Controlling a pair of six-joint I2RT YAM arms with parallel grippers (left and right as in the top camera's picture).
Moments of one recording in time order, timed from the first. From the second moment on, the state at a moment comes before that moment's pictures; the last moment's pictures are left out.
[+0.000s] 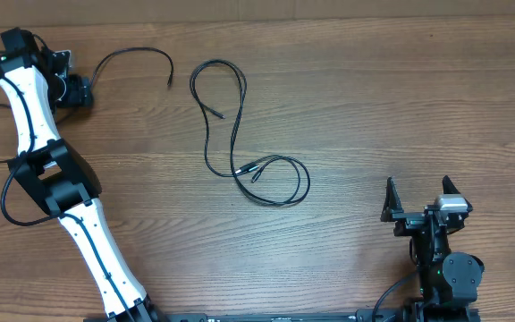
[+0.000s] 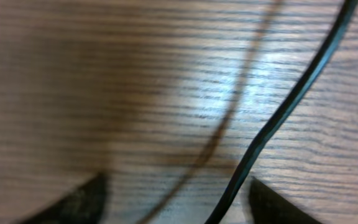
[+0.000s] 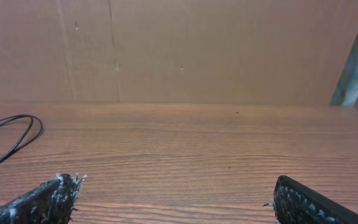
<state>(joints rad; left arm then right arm) 0.44 2.77 2.69 -1.21 0.14 0.32 -0.03 0.01 0.02 -0.03 -0.04 -0.01</state>
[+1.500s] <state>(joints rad) 0.24 2.39 3.02 -0.76 0.48 -0.36 -0.03 0.01 0.02 -0.04 -0.04 -0.01</state>
